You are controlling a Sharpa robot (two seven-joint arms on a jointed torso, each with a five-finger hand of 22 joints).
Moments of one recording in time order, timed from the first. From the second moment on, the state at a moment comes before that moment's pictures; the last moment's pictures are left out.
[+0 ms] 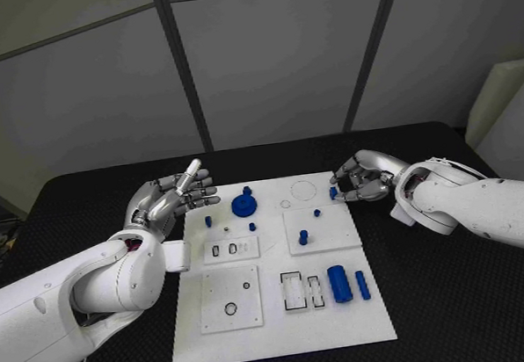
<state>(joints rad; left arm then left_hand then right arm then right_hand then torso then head) 1.07 -0.91 0.09 1.67 0.02 -0.53 0.41 1.33 0.01 -0.09 0.29 0.13 0.91 0.22 0.09 0.07 0.96 0.19 0.09 0.06 1.00 0.15 0.15 0.14 0.18 0.86 0.25 0.41 0.18 1.16 -0.85 0.00 1.29 -1.18 -0.34 0.06 1.48 -0.17 0.17 0.18 0.30 0.98 0.15 0.07 0.07 1.32 0.06 1.16 1.18 1.47 -0.01 1.50 1.31 0.04 1.47 0.11 1.53 1.31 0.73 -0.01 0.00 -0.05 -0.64</state>
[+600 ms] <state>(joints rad) 1.07 -0.91 0.09 1.67 0.02 -0.53 0.41 1.33 0.01 -0.09 0.29 0.13 0.91 0.22 0.09 0.07 0.96 0.19 0.09 0.06 1.00 0.15 0.15 0.14 0.18 0.86 0.25 0.41 0.18 1.16 -0.82 0.00 1.27 -1.19 -0.32 0.05 1.48 -0.16 0.18 0.17 0.30 1.01 0.15 0.08 0.08 1.33 0.06 1.18 1.20 1.47 -0.01 1.50 1.31 0.04 1.47 0.11 1.53 1.31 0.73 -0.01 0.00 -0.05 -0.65</state>
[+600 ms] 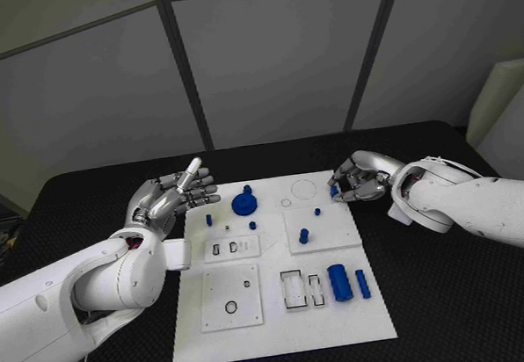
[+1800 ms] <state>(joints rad) 1.07 -0.92 0.09 1.67 0.02 -0.53 0.40 1.33 0.01 -0.09 0.28 0.13 0.91 0.22 0.09 0.07 0.96 0.19 0.09 0.06 1.00 0.15 0.15 0.14 0.18 0.86 0.25 0.41 0.18 1.16 -0.83 0.00 1.29 -1.20 -0.35 0.04 1.49 -0.10 0.23 0.14 0.30 1.11 0.12 0.12 0.09 1.36 0.03 1.22 1.24 1.46 -0.03 1.51 1.31 0.02 1.47 0.09 1.53 1.31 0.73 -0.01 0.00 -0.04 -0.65</state>
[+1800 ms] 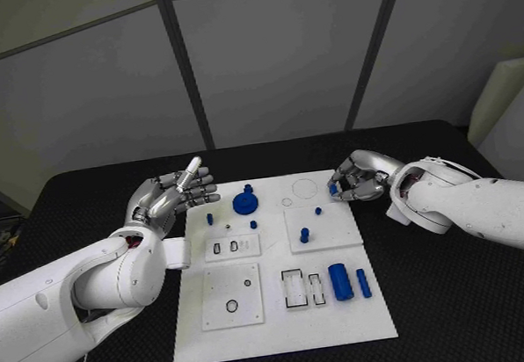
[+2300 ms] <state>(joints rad) 1.07 -0.93 0.09 1.67 0.02 -0.53 0.40 1.33 0.01 -0.09 0.28 0.13 0.91 0.22 0.09 0.07 0.96 0.19 0.09 0.06 1.00 0.15 0.15 0.14 0.18 0.86 0.25 0.41 0.18 1.17 -0.82 0.02 1.48 -1.20 -0.40 -0.02 1.49 -0.09 0.23 0.14 0.30 1.11 0.12 0.12 0.09 1.36 0.03 1.22 1.24 1.47 -0.03 1.51 1.31 0.02 1.47 0.09 1.53 1.31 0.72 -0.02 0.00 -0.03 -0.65</state>
